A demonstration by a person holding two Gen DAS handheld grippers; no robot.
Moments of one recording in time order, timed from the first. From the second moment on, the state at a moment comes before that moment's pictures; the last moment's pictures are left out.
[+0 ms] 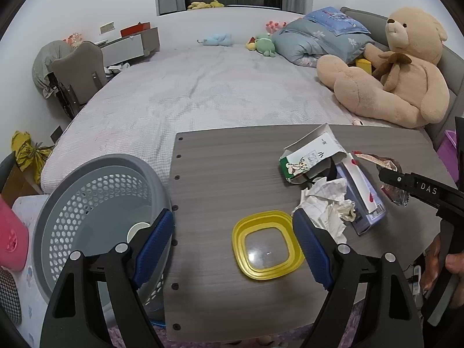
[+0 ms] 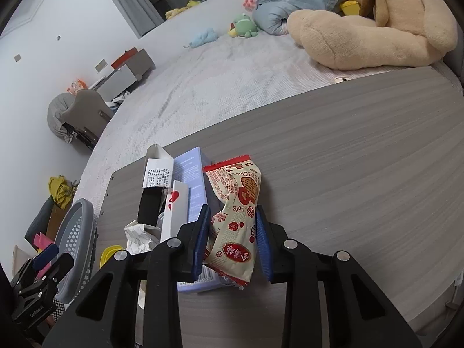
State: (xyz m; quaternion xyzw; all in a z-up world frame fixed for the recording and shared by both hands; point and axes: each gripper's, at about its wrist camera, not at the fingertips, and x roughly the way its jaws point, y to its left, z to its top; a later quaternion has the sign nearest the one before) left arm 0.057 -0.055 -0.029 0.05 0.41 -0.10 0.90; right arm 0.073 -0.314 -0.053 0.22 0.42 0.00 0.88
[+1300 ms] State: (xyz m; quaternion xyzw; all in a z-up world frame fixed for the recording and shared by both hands) left arm 0.081 -0.145 -0.083 0.13 0.47 -0.23 0.84; right arm 0.023 -0.359 -0.063 0.26 0.39 0.00 0.88
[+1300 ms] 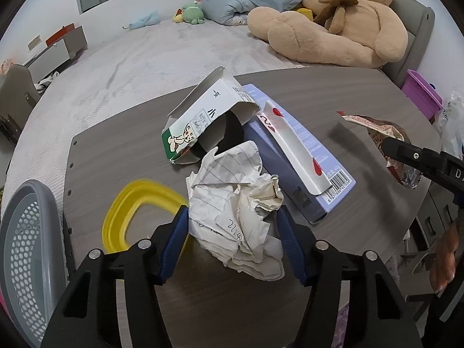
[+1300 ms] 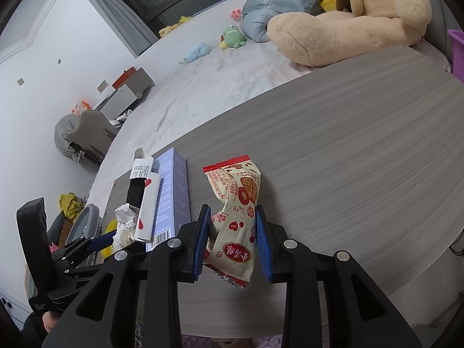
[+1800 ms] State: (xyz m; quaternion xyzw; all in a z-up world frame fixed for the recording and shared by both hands) left arm 0.067 -0.131 -0.064 0.08 0.46 -0.24 0.85; right arm 0.020 -0.347 -0.055 0.25 0.38 0.00 0.89
